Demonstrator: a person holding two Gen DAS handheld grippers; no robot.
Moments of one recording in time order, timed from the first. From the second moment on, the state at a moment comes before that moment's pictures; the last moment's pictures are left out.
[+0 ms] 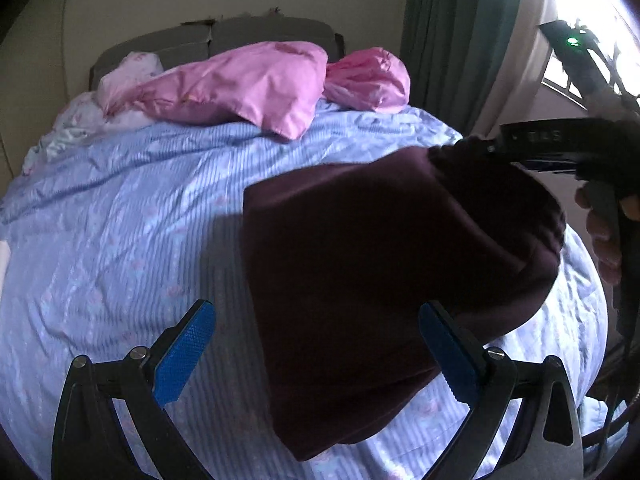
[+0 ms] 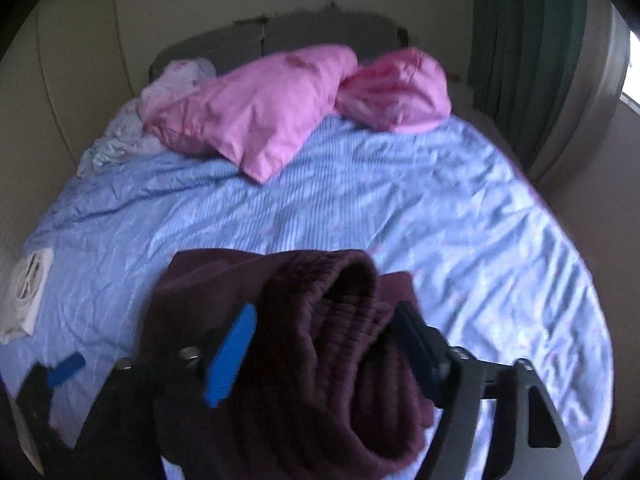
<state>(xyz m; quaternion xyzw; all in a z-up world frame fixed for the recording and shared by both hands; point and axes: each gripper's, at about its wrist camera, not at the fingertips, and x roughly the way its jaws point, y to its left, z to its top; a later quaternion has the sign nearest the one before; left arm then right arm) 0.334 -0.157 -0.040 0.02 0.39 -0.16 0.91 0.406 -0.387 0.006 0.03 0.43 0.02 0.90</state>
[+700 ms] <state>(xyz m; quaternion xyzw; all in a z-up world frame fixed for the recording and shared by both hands) 0.328 -0.191 -0.099 0.04 0.45 -0.18 0.87 0.396 -0.468 -0.050 0.06 0.37 0.07 0.92</state>
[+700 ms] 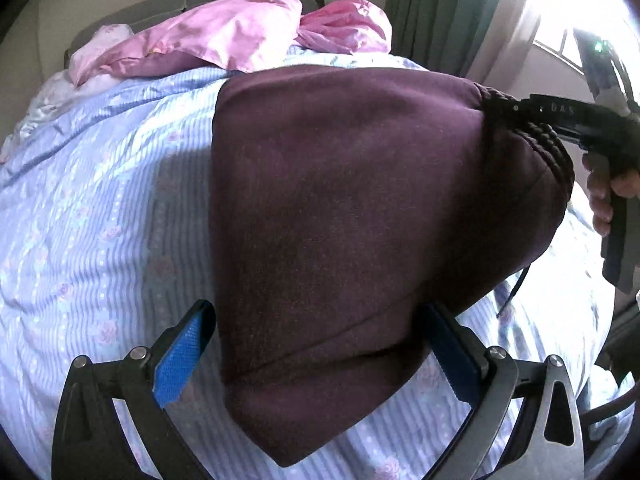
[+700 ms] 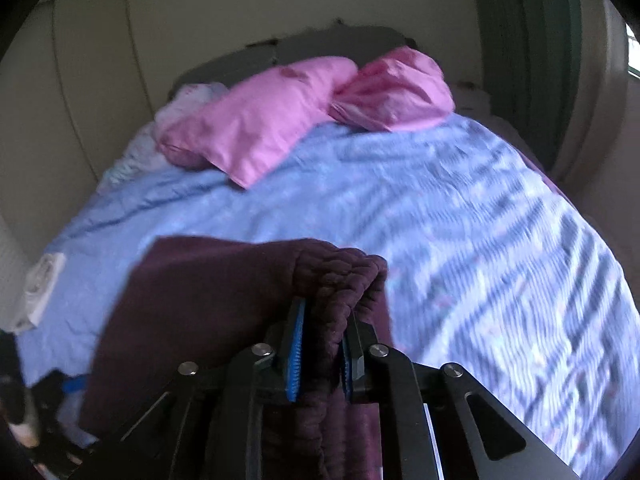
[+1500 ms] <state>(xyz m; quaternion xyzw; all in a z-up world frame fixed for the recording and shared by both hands) 0.312 -0.201 -0.068 0.09 0.39 -0.15 0.90 0.320 -0.488 -0.064 0.07 0.37 -0.06 0.93</state>
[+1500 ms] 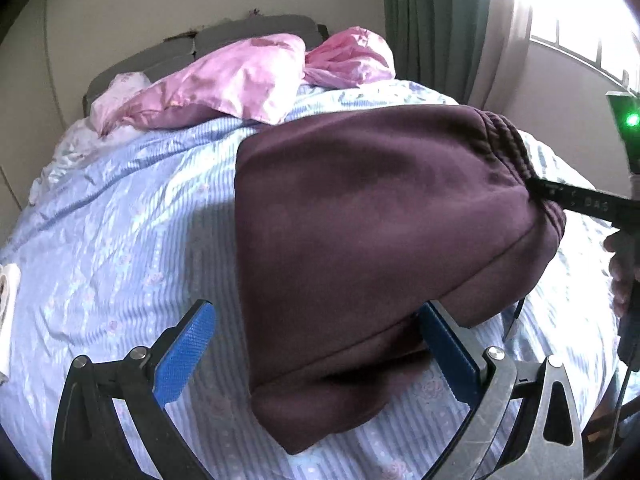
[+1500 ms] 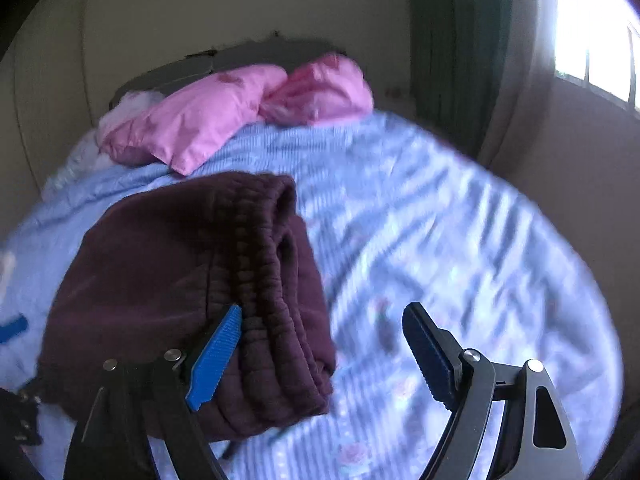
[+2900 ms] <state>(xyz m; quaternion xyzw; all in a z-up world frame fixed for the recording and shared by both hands) 0.295 -0.179 -0.040 0.03 0.38 -0.14 0.91 0.297 -0.504 -0.128 0.41 0.34 0.02 0.84</state>
